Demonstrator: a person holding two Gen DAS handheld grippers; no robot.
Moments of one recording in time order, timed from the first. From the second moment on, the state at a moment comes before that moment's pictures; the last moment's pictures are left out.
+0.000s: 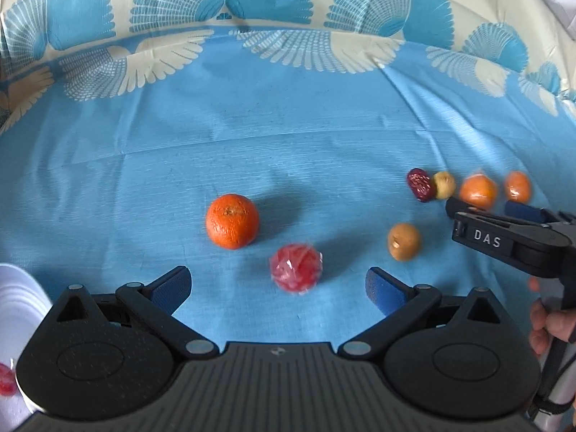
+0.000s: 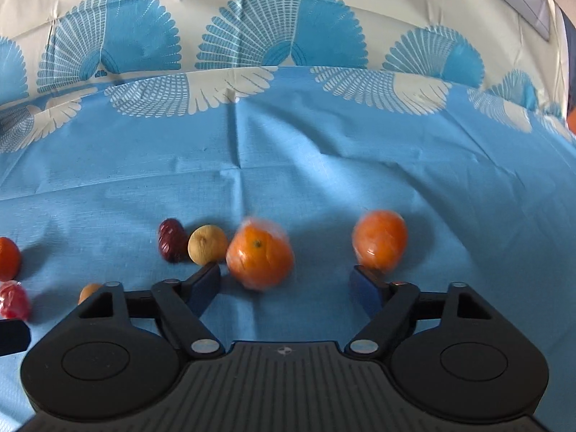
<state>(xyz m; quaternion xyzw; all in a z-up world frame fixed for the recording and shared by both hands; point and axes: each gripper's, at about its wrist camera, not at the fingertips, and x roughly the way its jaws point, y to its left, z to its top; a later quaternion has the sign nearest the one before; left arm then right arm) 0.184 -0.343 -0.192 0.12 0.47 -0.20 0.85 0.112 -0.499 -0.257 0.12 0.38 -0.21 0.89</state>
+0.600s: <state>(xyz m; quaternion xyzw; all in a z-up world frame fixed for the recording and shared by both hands) 0.106 -0.244 -0.100 0.10 0.46 -0.25 0.85 0.012 -0.416 -0.150 0.16 0.31 -0.21 0.92</state>
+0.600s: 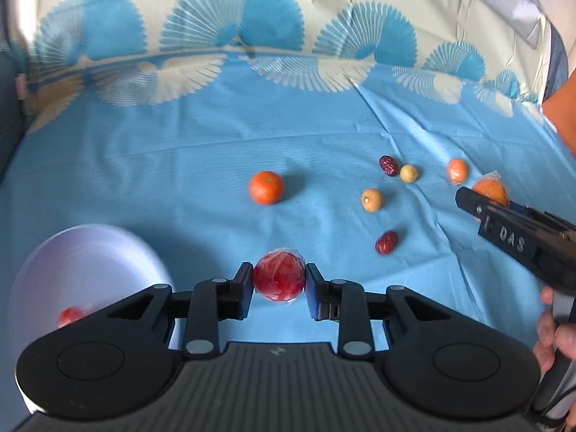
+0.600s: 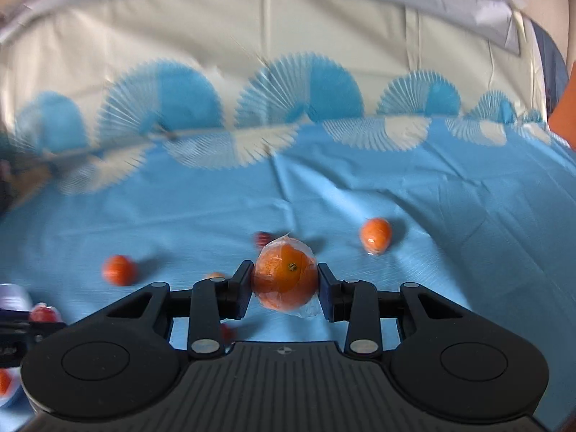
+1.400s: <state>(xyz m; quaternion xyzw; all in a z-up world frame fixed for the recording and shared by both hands) -0.057 0.027 0.016 0.05 0.40 -0.15 0.90 -0.139 -0.145 -0.021 0.09 0.31 0.04 0.94</state>
